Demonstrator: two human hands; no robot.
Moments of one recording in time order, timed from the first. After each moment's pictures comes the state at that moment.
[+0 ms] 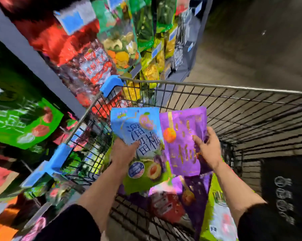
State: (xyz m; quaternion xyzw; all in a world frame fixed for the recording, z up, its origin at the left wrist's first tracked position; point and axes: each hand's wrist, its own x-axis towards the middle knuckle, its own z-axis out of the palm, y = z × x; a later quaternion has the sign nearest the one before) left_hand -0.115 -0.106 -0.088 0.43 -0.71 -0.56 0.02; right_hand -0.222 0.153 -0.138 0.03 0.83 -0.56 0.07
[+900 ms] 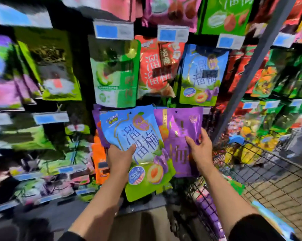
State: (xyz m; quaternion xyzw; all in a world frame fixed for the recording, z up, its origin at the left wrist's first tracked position) left_hand 0.325 -0.252 0.077 0.51 -0.45 -0.55 0.49; right_hand 0.102 -0.167 0.083 -0.37 0.68 -0.63 0.10
